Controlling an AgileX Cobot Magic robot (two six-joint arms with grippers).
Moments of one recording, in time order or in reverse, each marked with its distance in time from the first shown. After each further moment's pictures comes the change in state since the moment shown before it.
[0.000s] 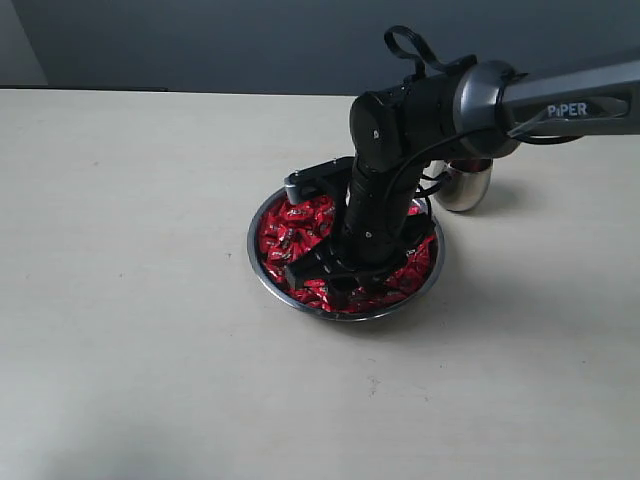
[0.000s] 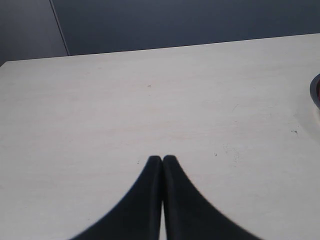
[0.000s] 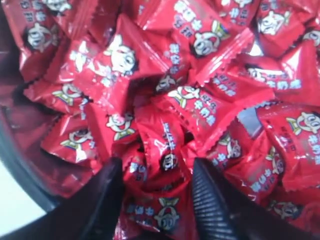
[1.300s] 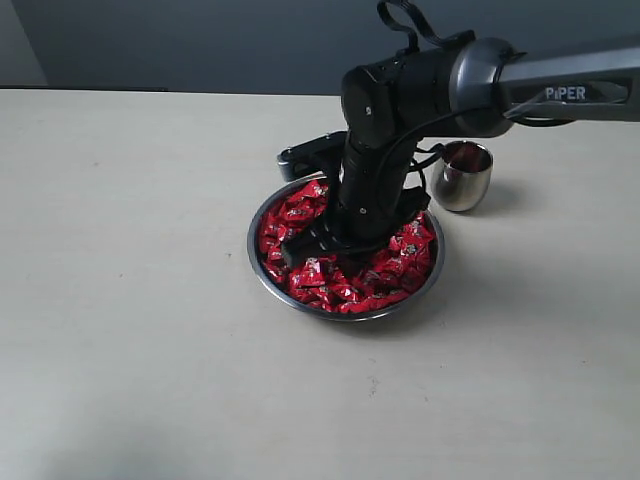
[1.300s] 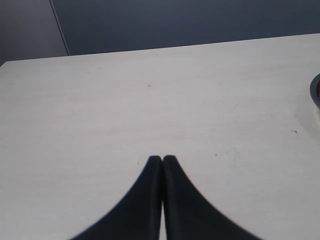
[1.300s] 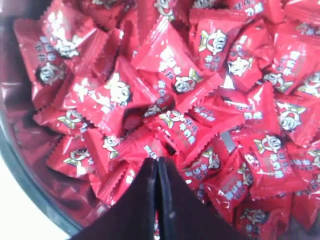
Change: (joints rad) left arm 0.000 0.000 0.000 0.000 0.000 0.000; right arm 0.001 0.001 -0.088 -0.067 0.054 0.020
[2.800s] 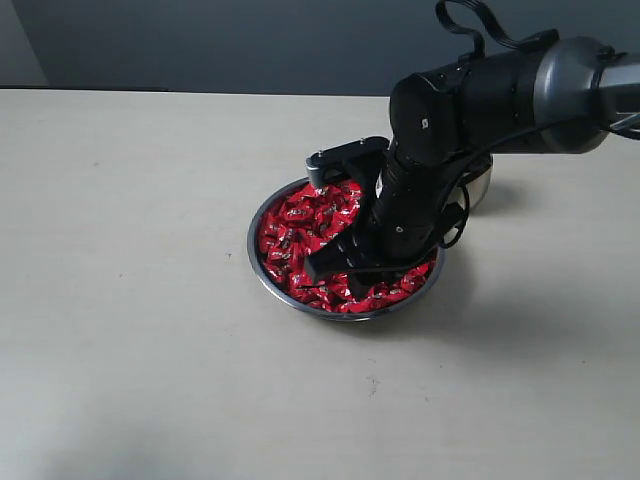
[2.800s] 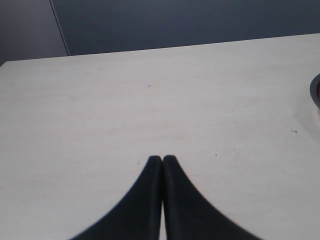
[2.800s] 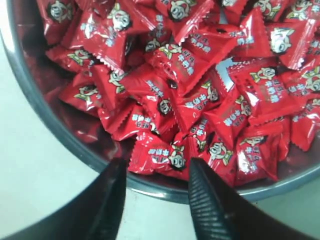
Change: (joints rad) left arm 0.000 0.000 0.000 0.000 0.000 0.000; right arm 0.000 -0.190 0.232 0.032 -0.103 0.033
